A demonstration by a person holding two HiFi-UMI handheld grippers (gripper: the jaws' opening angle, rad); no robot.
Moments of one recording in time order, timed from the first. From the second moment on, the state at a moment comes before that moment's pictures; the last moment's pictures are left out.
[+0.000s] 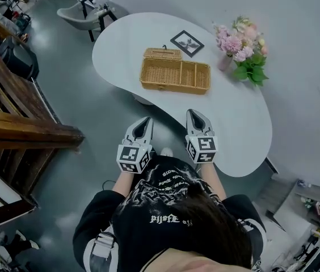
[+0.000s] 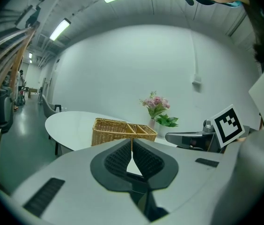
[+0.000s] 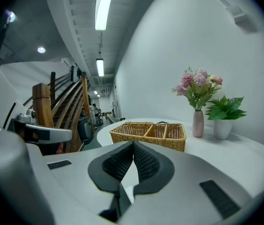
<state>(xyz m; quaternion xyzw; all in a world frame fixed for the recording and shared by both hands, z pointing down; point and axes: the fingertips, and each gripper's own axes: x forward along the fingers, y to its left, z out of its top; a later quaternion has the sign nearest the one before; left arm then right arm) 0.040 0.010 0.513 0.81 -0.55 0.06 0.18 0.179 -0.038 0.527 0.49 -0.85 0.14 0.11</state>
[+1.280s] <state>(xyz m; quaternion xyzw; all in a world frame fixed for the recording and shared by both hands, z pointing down) -0.057 -0.200 0.516 0.85 -0.49 0.04 0.19 0.106 -0.194 0.505 0.54 -0.82 0.16 0.11</state>
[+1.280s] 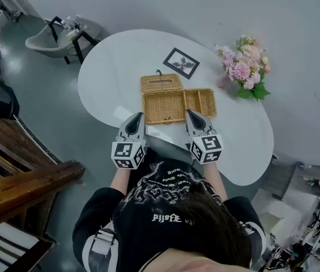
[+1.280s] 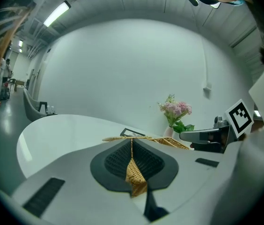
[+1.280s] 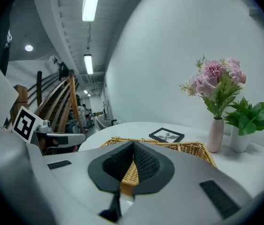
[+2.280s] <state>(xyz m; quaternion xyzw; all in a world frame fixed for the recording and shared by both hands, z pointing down) -0.120 -0.313 0.516 0.88 -0.43 0.05 0.19 0.042 -0.369 0.494 0.53 -0.79 0.27 0.18</state>
